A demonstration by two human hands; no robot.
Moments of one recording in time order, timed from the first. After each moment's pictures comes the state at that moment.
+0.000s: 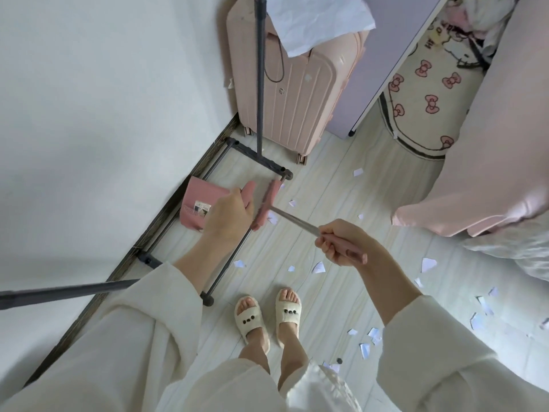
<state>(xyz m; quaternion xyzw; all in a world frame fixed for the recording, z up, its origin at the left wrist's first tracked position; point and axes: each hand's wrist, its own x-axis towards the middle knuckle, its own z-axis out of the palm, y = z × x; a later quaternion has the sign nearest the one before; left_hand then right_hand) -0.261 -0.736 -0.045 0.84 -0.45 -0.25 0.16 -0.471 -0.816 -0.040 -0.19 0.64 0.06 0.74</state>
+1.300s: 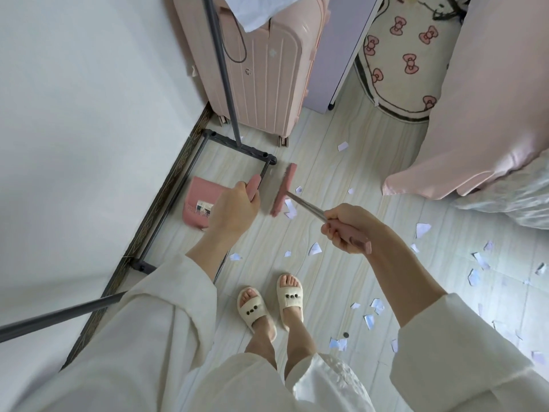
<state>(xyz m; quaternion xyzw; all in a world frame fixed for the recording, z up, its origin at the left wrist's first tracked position) -0.295 -0.769 -0.080 0.81 -0.49 -0.28 0.13 -0.509 -0.825 -0.038 -0.15 0.68 -0.01 0.72</state>
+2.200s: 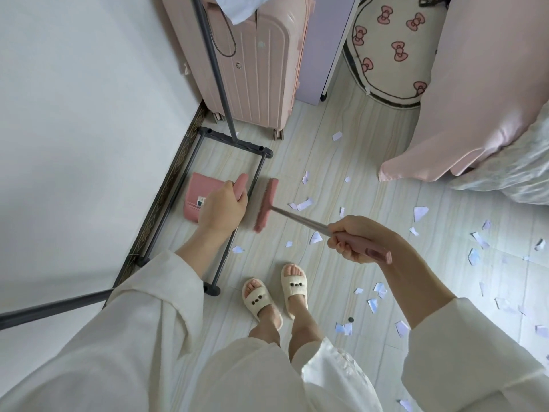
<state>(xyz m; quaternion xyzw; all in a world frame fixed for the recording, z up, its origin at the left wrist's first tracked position) -0.293 -0.730 -0.072 0.81 -0.51 -0.27 0.14 -0.545 -0.769 -0.030 -0.19 0.65 0.09 0.73</state>
